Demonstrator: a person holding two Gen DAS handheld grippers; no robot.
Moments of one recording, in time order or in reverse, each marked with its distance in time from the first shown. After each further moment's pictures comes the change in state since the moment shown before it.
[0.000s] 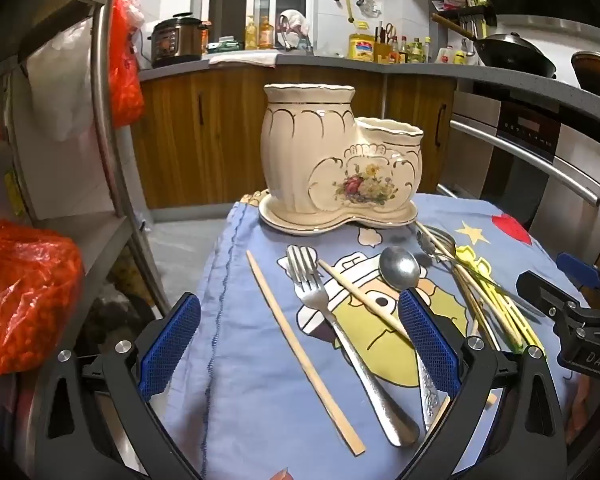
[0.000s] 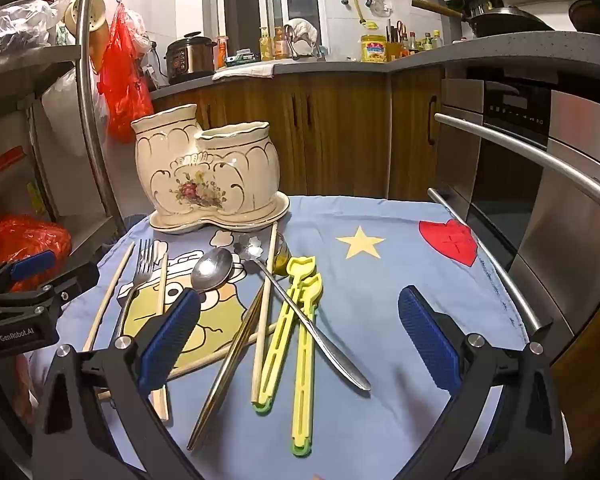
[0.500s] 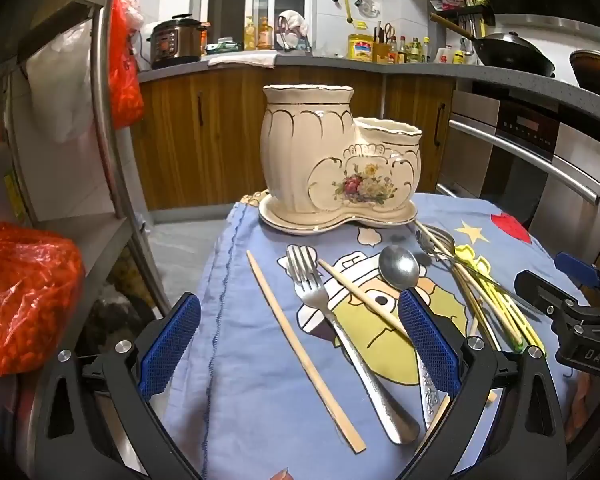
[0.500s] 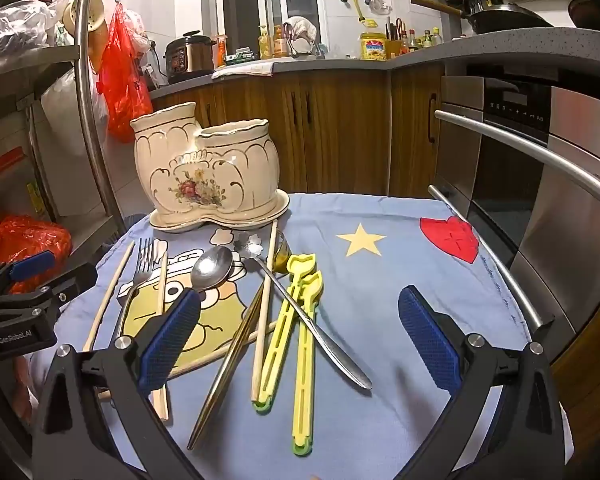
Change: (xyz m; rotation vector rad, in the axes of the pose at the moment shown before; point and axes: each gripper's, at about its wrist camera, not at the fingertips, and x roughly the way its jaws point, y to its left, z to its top) left arm -0.001 0.001 0.000 0.000 -0.004 -0.001; right arm 0.001 0.000 -0.001 0.010 0.005 0.004
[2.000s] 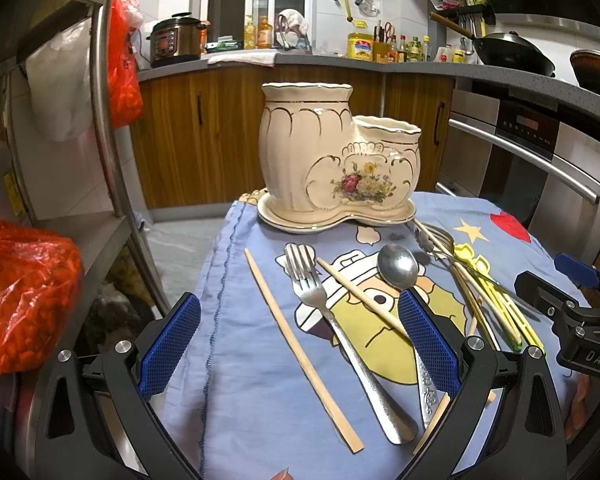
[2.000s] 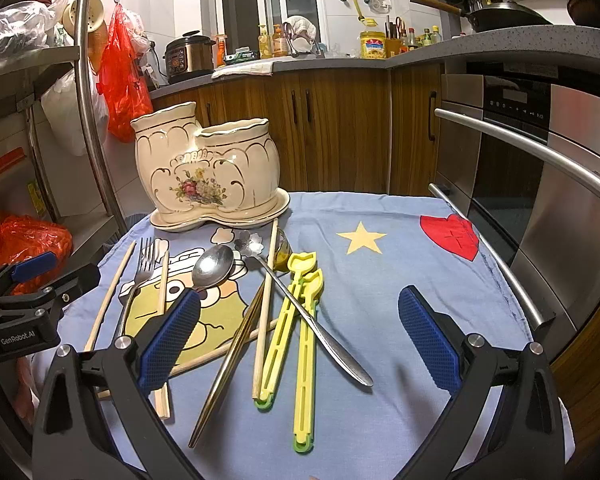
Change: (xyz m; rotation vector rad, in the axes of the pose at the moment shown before) left arm 0.000 -0.004 -0.004 0.002 0.005 -0.002; right arm -0.001 -0.001 -0.001 0.006 0.005 0.003
